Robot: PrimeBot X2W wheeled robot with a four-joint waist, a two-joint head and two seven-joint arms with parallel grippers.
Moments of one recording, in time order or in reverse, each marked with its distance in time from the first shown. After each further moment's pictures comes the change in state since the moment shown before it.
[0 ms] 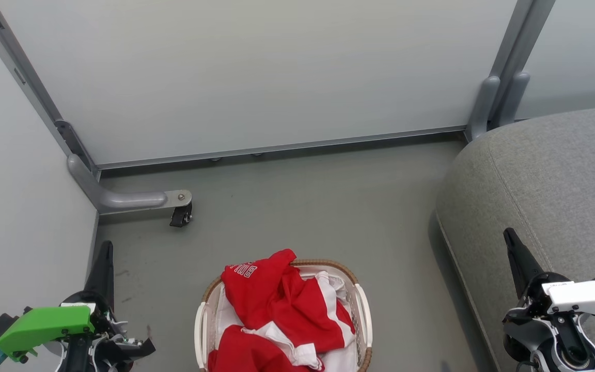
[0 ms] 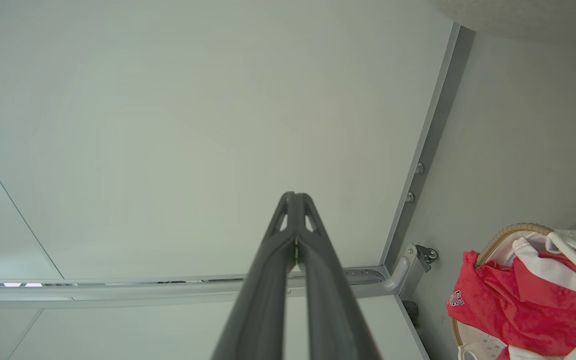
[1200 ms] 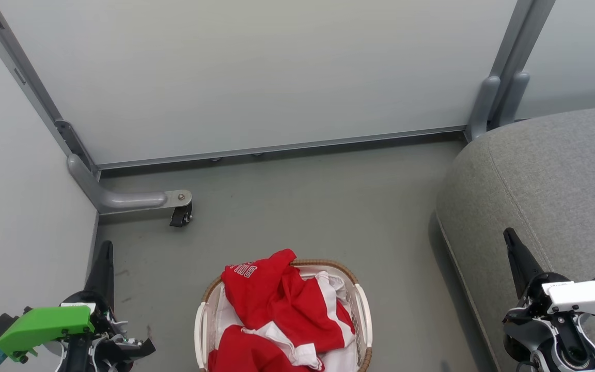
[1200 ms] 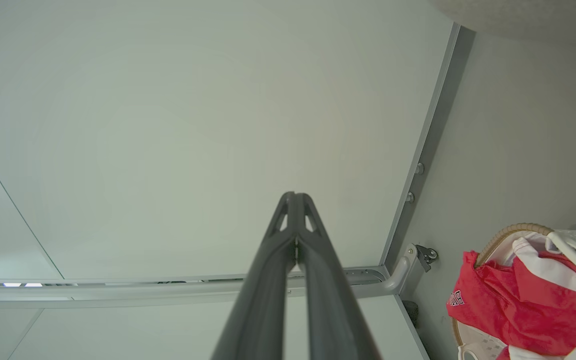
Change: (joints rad) left arm 0.000 0.000 0.000 0.000 0.000 0.000 0.000; right arm 0.000 0.000 0.000 0.000 0.000 0.000 0.000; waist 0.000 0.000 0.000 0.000
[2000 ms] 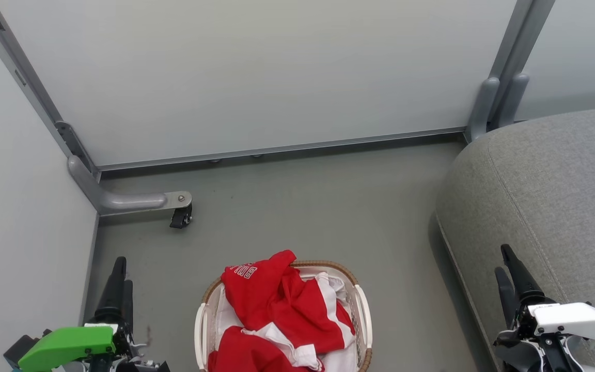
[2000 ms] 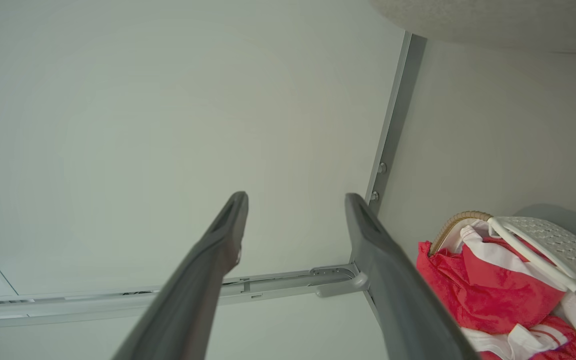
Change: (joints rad) left arm 0.051 -0.009 -0.052 0.044 0.031 0.002 -0.053; right arm 0.043 0.018 0.021 0.052 -0.053 -0.001 -0.051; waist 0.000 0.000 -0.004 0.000
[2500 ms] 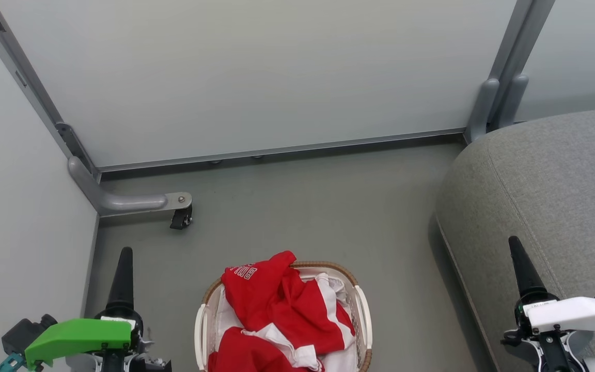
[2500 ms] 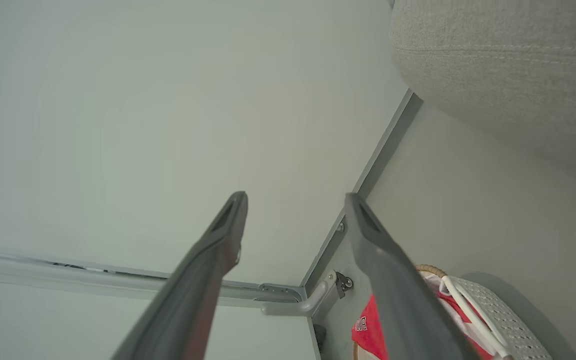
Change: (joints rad) left arm 0.007 0.001 -0.037 -0.056 0.229 0.000 -0.063; right arm 0.018 -0.003 -0.017 -0.069 -0.293 0.000 -0.065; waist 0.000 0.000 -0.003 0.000
